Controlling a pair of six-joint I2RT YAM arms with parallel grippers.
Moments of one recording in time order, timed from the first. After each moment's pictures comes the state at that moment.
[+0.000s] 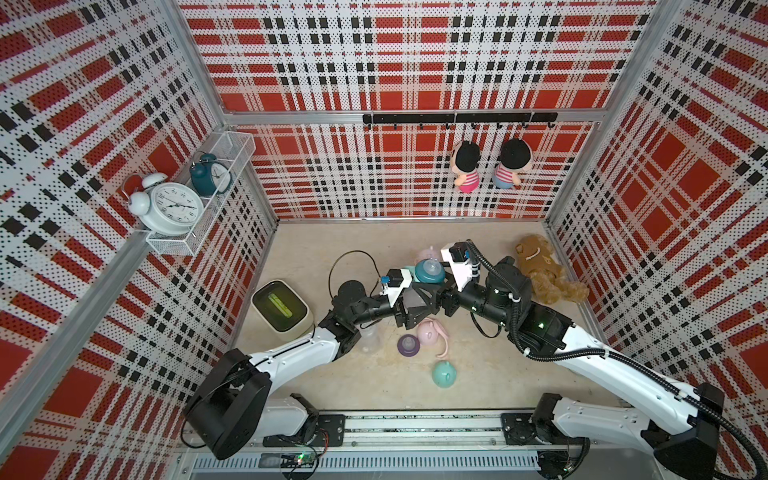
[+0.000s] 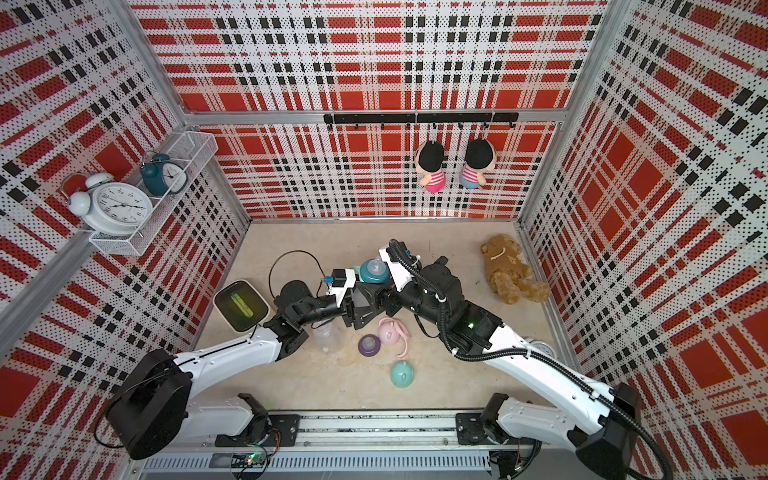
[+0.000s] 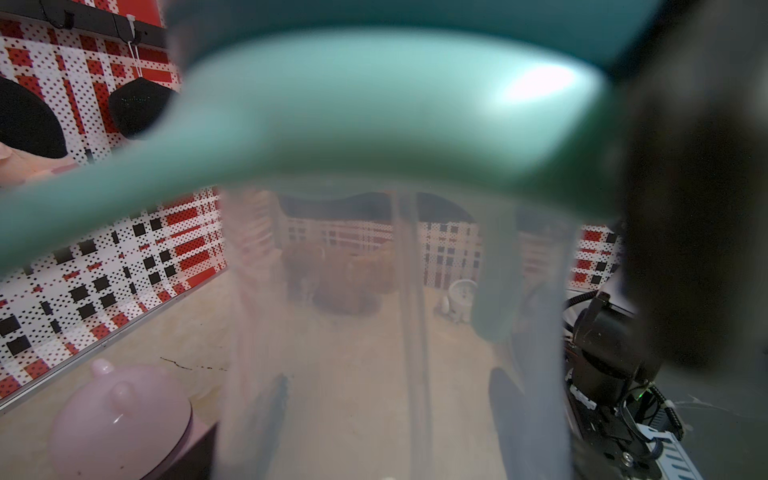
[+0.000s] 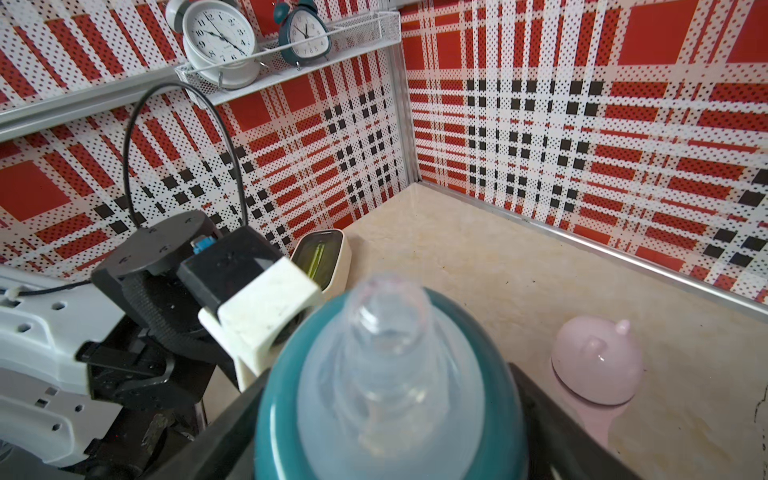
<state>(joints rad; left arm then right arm) -0.64 1.32 0.61 0.80 0.68 -0.09 0.86 1.09 1.01 -0.06 -0.06 0.17</state>
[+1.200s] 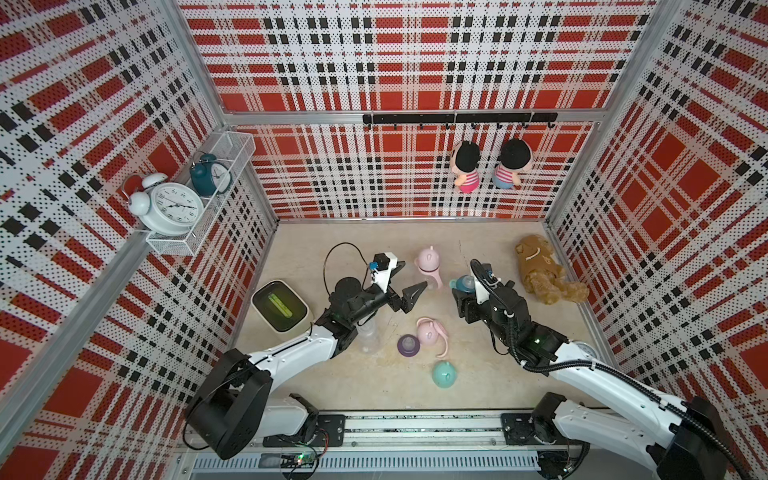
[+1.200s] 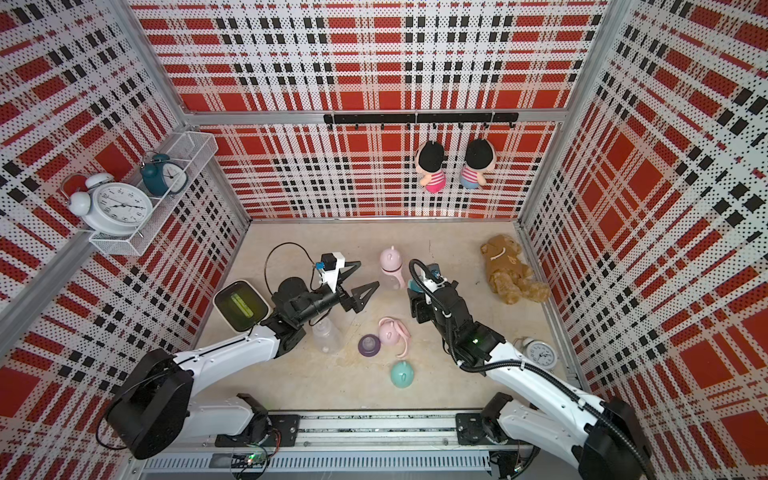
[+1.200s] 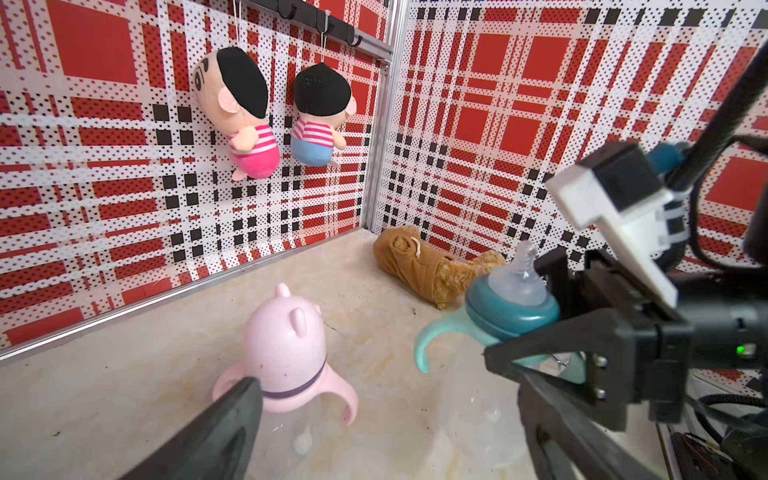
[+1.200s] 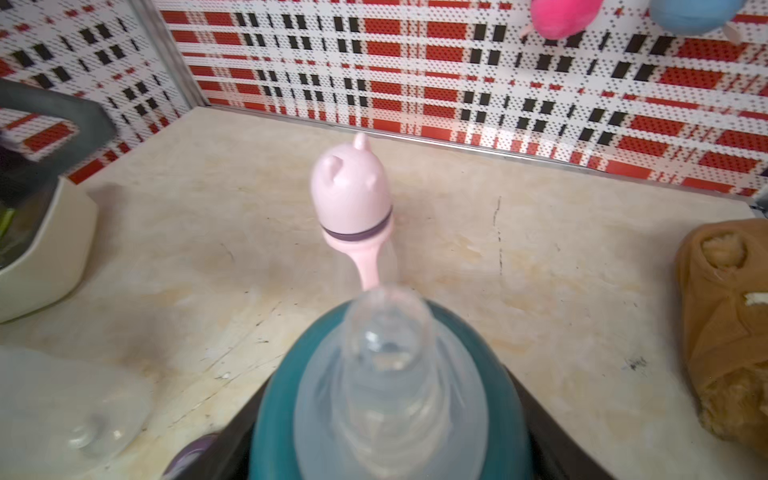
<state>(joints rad) -0.58 1.31 0.60 0.76 0.38 -0.18 0.68 1.00 0.60 0.01 0.32 0.17</state>
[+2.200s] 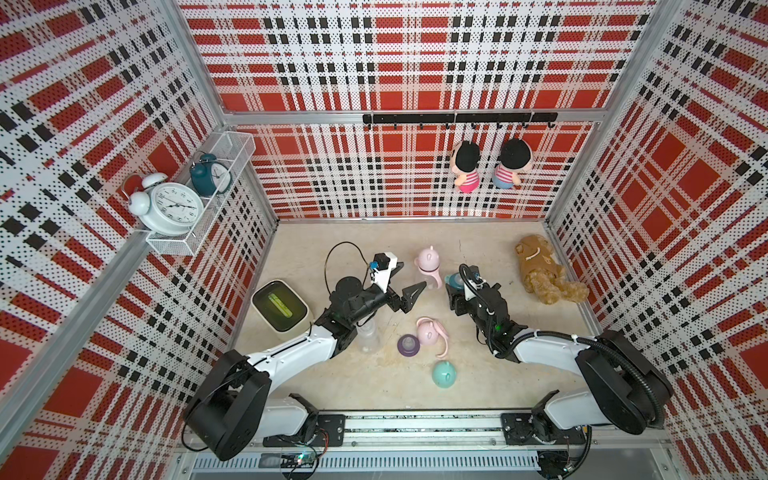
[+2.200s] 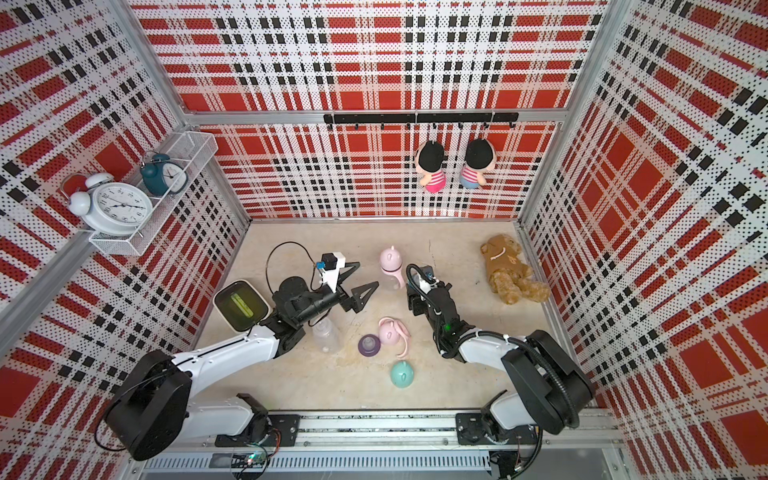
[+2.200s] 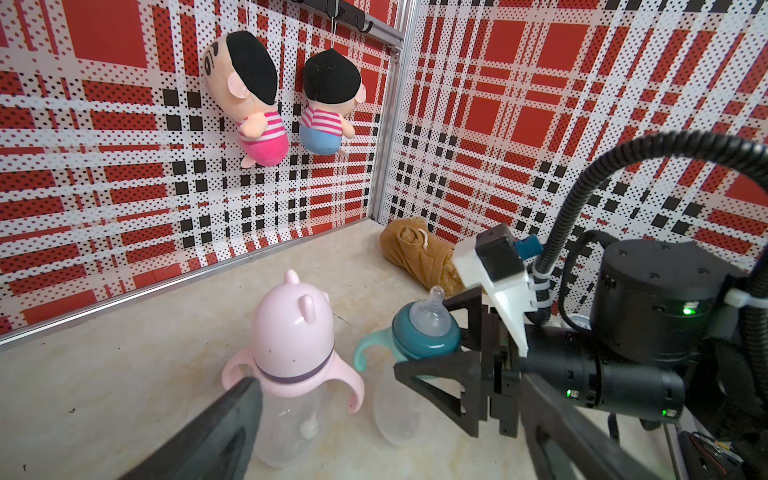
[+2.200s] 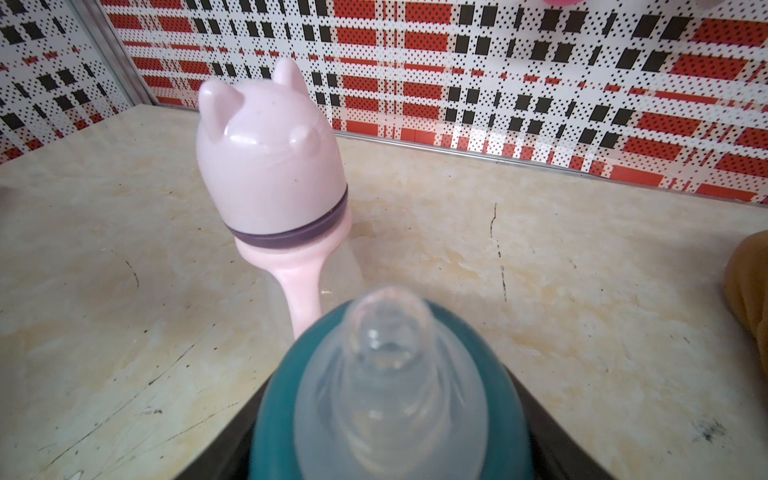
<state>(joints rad) -0.58 1.31 0.61 0.72 0.36 -0.17 0.59 1.44 0.49 0.68 0.28 0.07</state>
